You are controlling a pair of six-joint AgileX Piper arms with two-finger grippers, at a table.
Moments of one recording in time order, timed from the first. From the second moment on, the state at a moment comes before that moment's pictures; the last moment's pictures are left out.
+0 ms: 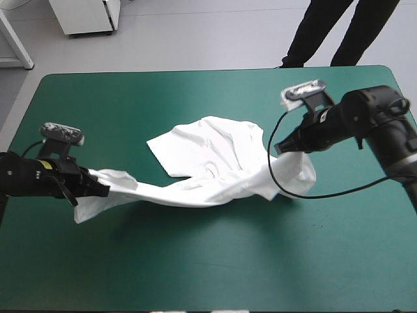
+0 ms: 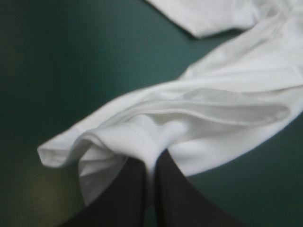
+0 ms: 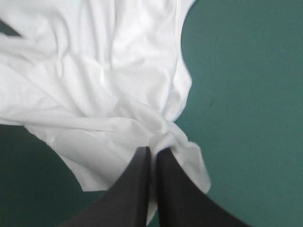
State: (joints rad) left arm -0.01 1.07 -1.20 -0.23 1.24 0.34; right arm 0.30 1.42 -1.58 0.12 1.23 -0.17
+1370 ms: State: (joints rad) left arm -0.01 1.07 -2.06 -0.42 1.24 0.36; right arm 0.30 1.09 -2.09 0.08 1.13 -0.19
